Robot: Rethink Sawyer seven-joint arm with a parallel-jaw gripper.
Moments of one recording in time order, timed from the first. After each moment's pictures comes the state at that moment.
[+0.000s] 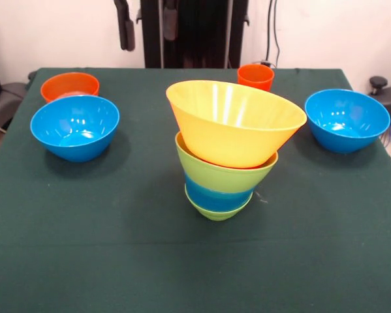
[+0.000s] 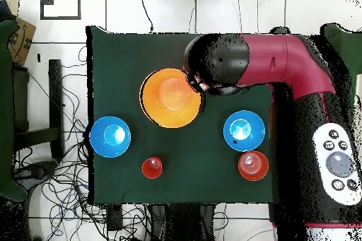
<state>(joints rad) -0.61 -0.84 0.55 1.38 -0.42 1.15 1.14</state>
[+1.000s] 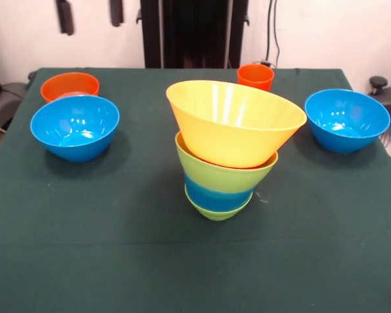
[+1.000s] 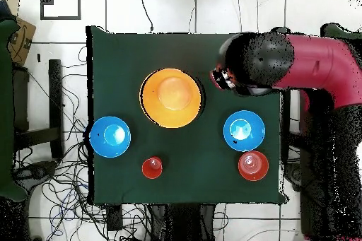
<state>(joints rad) -0.71 -0.85 0.57 1.36 -0.42 1.16 1.14</state>
